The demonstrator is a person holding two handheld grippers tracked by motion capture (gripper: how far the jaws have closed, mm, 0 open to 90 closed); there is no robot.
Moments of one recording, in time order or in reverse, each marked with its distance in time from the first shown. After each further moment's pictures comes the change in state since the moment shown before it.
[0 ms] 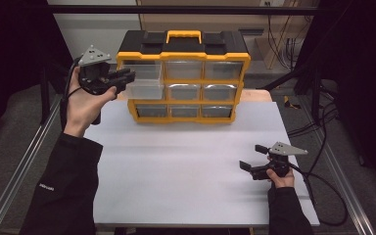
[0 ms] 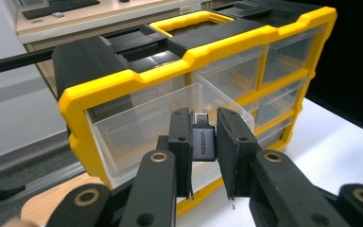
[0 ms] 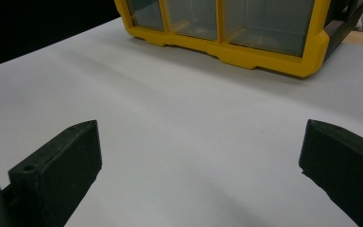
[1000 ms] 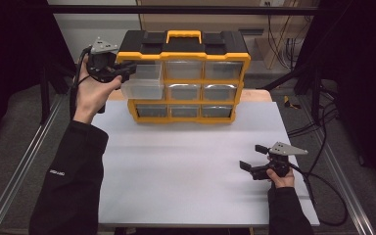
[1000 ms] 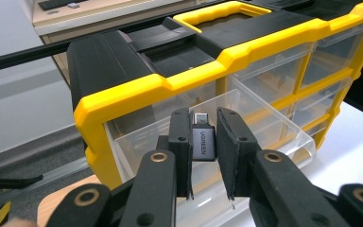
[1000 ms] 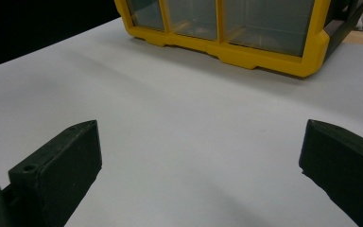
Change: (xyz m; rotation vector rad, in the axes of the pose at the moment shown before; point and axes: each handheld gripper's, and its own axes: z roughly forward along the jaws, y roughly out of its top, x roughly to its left) left arm 0.017 0.007 0.035 0.042 0.060 0.000; right arm 0.000 0.000 0.000 -0.001 0.002 0.000
